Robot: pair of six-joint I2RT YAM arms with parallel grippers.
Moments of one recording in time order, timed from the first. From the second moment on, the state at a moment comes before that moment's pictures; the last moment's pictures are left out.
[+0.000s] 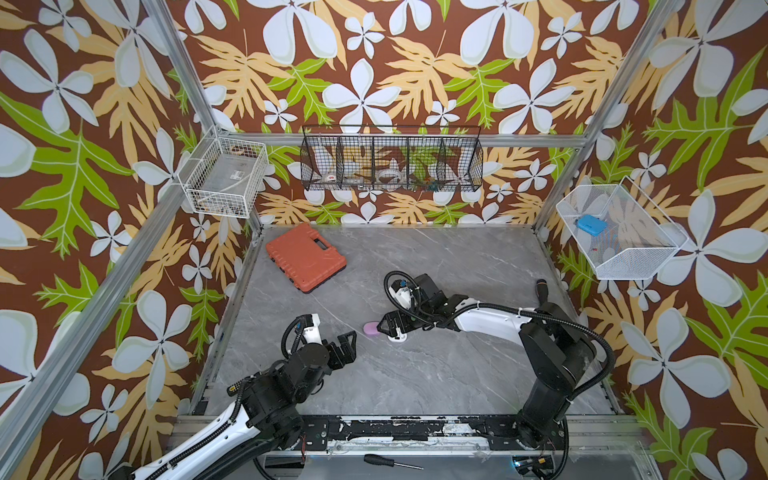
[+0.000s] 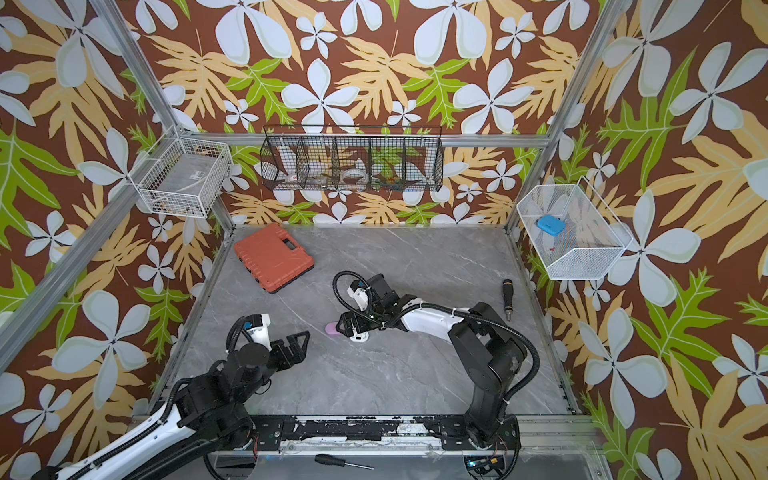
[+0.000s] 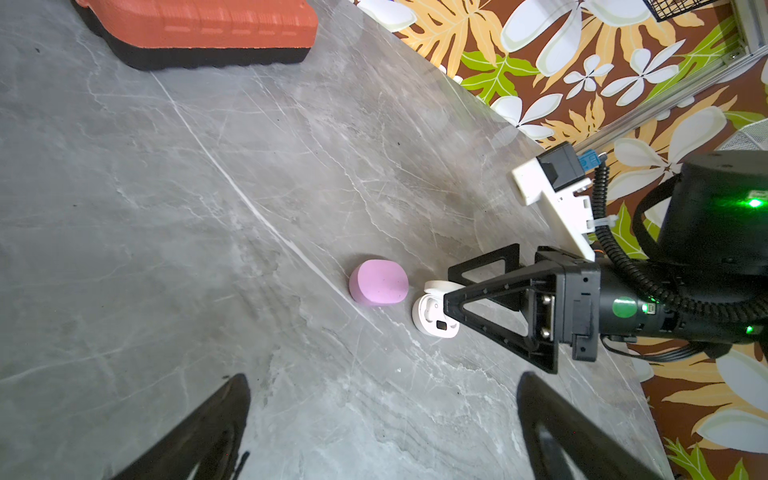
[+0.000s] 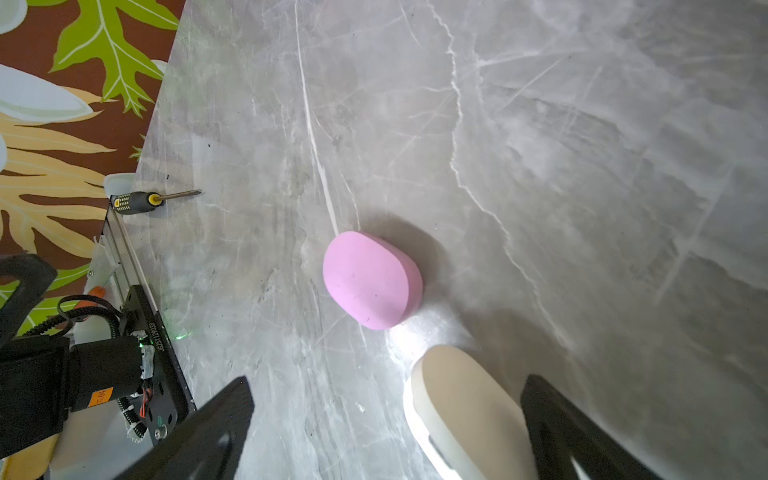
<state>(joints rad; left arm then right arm) -0.86 0.44 0.40 -0.51 -0.41 -0.95 0.73 1.78 1.05 -0.17 -0.42 0.39</state>
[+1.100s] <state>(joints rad) -0.86 0.47 0.39 -0.44 -0.50 -0.84 0.79 1.11 0.93 -0.30 -0.13 0.34</state>
